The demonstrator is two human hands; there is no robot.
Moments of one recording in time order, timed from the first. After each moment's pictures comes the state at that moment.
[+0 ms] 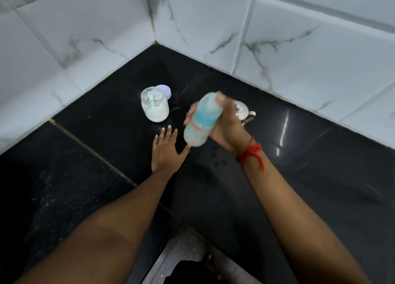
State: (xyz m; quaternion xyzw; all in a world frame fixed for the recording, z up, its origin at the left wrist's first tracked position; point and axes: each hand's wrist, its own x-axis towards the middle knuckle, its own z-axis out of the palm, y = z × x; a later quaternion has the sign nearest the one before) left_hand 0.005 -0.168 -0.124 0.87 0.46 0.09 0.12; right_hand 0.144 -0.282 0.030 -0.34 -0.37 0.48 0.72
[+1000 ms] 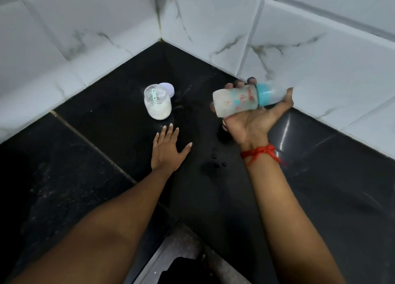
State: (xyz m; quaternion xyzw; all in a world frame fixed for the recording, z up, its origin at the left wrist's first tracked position) left_hand 0.005 -0.170 -0.126 0.87 0.47 0.09 0.12; right_hand 0.177 -0.269 0.047 -0.24 -0.18 0.54 0.79
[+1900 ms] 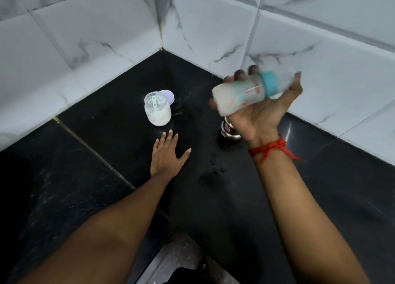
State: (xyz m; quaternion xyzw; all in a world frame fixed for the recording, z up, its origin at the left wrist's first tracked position) left_hand 0.007 -0.170 -0.126 0.86 0.48 0.09 0.13; right_hand 0.191 -0.269 0.082 -0.14 -0.18 0.63 0.74
